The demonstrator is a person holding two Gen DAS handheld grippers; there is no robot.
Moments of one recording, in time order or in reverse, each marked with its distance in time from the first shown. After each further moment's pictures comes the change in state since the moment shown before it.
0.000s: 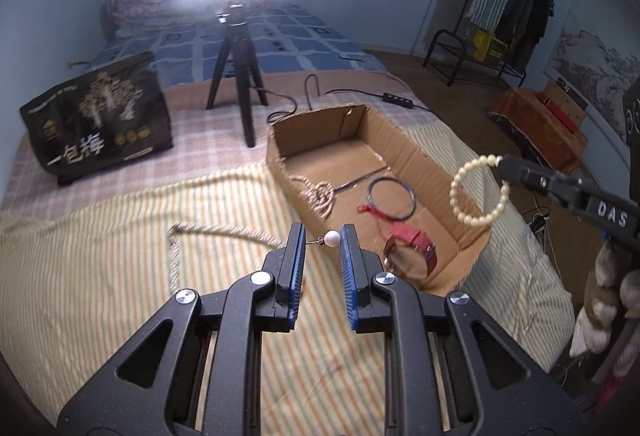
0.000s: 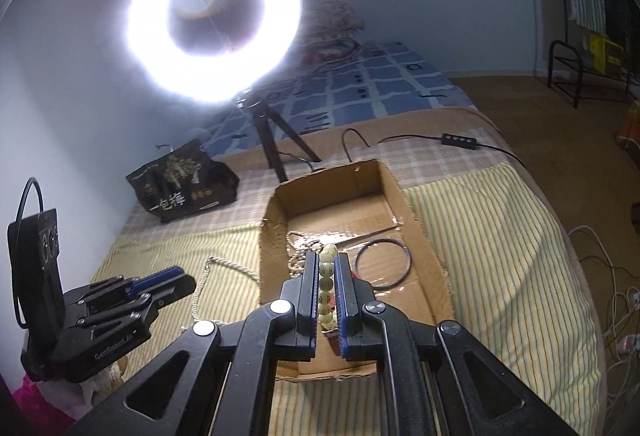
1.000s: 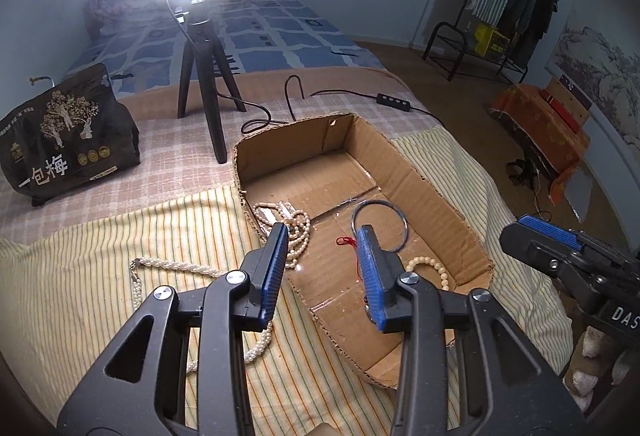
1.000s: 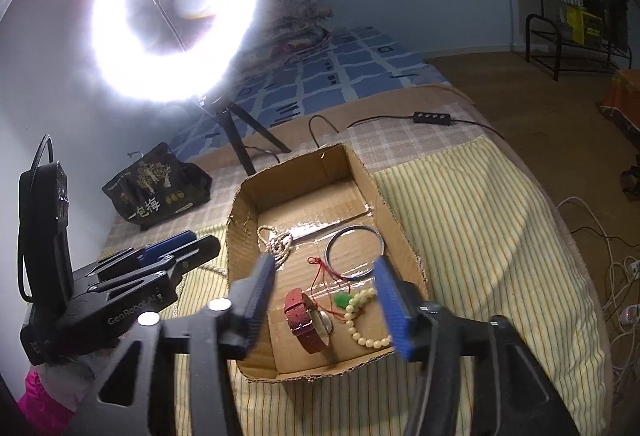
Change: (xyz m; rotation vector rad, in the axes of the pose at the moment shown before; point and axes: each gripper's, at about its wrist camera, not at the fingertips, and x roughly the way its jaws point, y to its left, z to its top) left arm 0.045 -0.021 0.033 -0.005 0.036 -0.001; right arm 0.011 -0.023 -0.003 0.087 0.028 -0.053
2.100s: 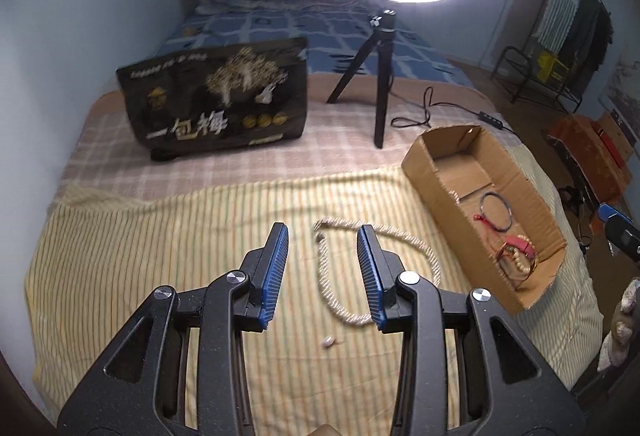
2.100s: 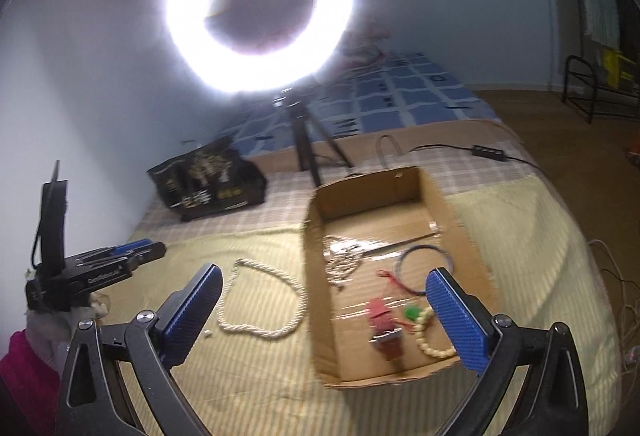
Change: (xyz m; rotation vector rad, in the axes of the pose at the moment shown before) left arm -0.080 0.148 -0.045 -0.140 -0.006 0.185; right arm -0.007 0.075 -0.011 -0.146 -0.055 0.114
